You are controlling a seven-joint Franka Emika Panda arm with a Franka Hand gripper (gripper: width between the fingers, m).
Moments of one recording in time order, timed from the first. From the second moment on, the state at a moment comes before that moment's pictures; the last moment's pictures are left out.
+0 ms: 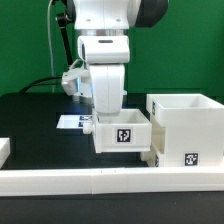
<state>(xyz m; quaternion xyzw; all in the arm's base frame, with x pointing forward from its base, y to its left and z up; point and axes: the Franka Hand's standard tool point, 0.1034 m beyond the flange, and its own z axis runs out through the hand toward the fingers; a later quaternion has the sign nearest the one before) 0.544 -0.029 0.058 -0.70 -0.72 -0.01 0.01</state>
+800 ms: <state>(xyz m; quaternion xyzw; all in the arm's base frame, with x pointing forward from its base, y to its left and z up) 0.544 -0.005 0.056 -0.71 -0.70 -0.01 0.01</state>
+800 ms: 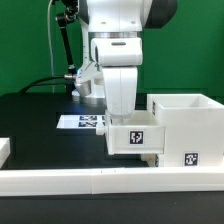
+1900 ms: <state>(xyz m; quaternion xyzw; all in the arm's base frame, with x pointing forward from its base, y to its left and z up) 0.546 0.012 0.055 -0.70 -0.71 -0.01 0.01</state>
